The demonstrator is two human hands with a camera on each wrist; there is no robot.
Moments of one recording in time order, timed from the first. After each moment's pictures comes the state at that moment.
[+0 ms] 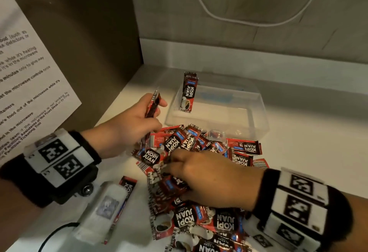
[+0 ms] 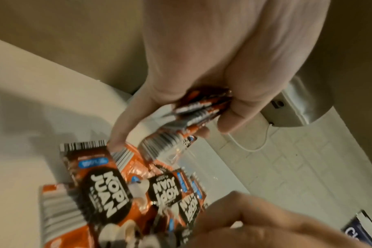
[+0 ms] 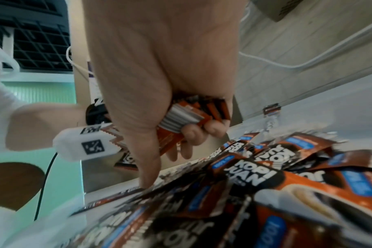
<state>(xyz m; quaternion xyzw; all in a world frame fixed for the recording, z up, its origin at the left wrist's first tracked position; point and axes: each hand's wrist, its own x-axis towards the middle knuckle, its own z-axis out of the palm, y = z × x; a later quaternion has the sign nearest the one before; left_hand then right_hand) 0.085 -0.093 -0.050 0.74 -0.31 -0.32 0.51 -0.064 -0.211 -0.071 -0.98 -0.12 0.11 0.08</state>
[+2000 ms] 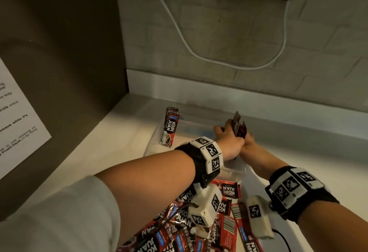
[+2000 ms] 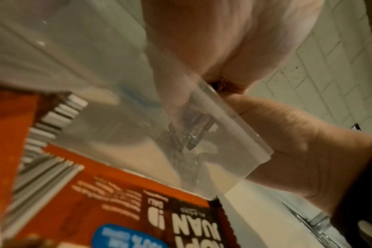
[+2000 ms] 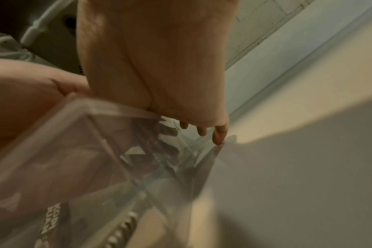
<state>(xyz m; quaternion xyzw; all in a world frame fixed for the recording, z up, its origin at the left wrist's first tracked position) 0.015 -0.330 -0.074 0.74 -0.31 -0.37 0.46 -0.059 -0.411 -0.105 -0.77 0.31 -0.10 0.54</state>
